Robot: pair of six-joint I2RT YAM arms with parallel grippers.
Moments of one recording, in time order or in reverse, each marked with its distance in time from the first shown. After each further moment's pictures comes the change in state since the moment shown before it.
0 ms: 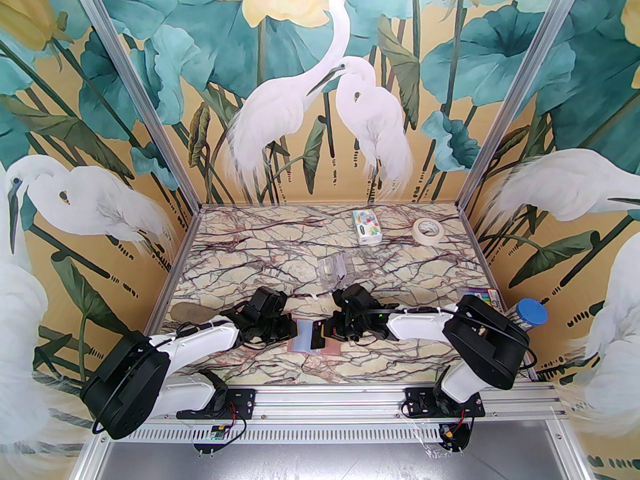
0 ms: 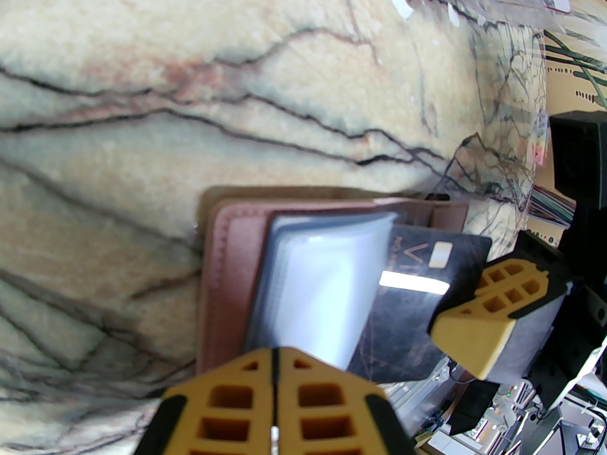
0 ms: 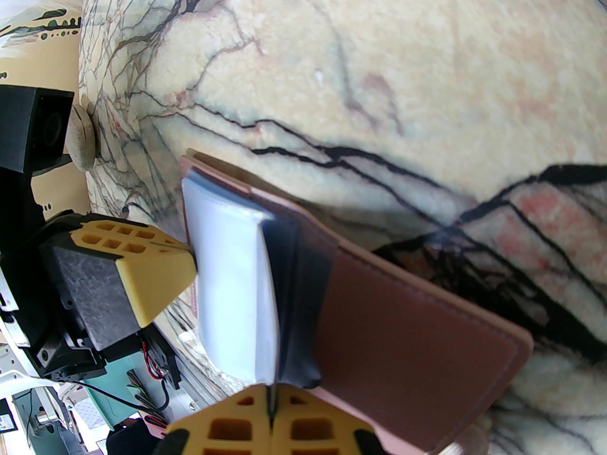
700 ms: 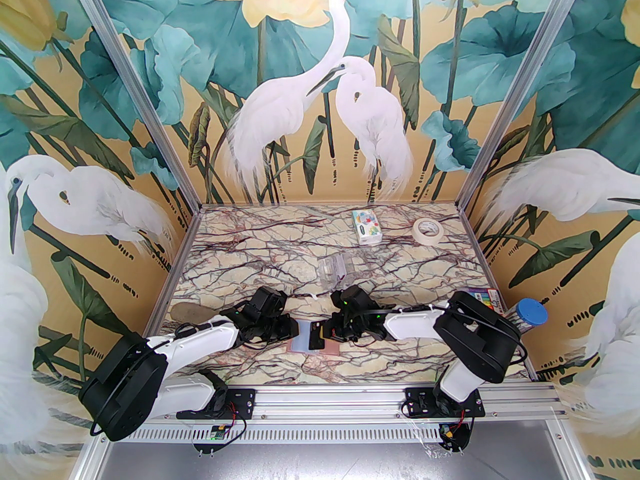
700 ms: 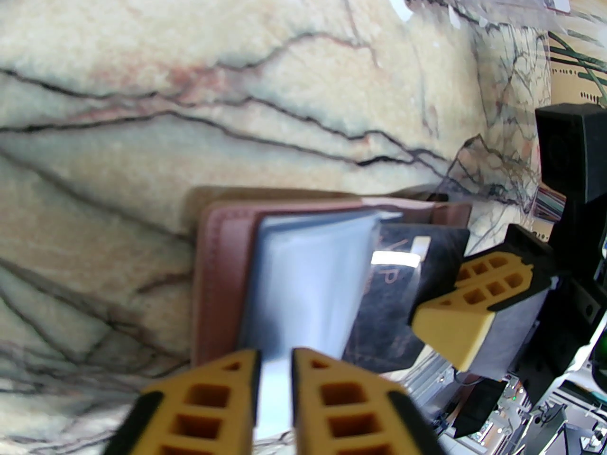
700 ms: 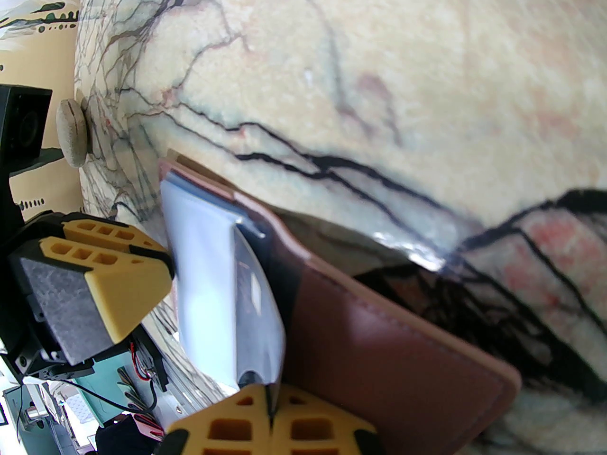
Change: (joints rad) left arm -0.010 -0.019 0.019 -0.053 -0.041 0.004; right arm 0.002 0.055 -0.008 0.064 -0.005 -0.023
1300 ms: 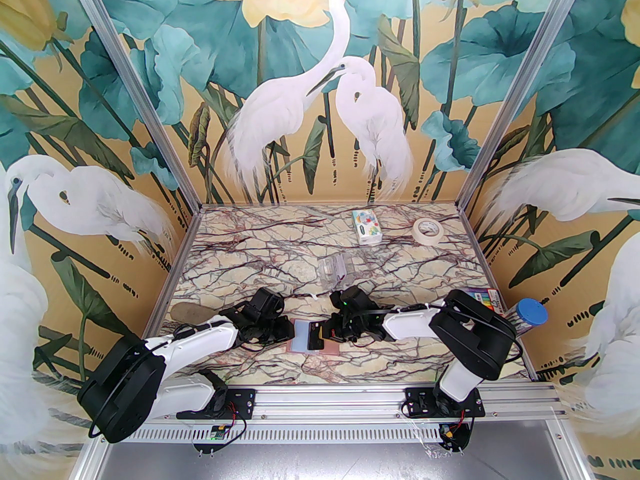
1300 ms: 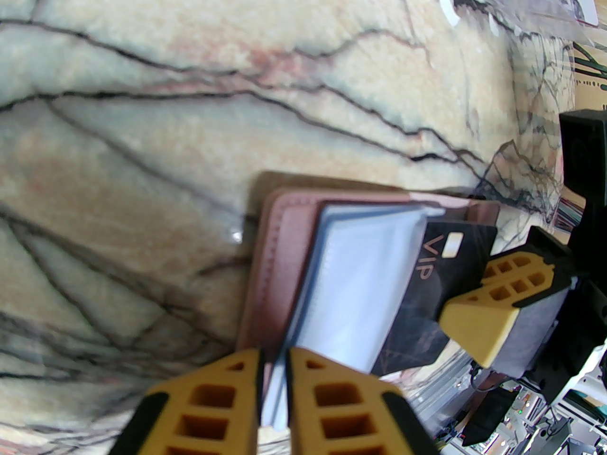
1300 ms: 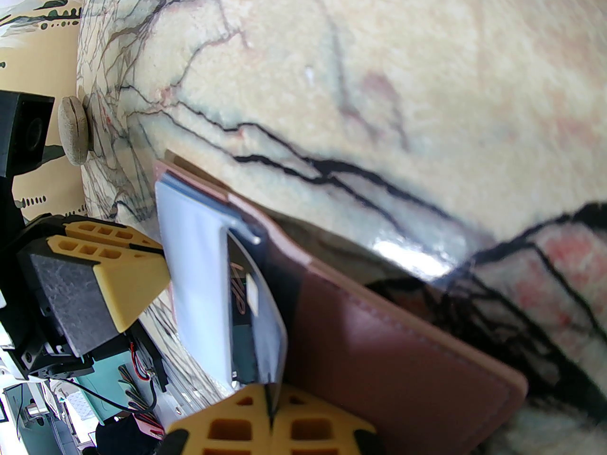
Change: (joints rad) left arm -0.002 -0.001 0.001 -0.056 -0.043 0.004; right arm 0.000 0.024 -0.004 0.030 -0.010 0.000
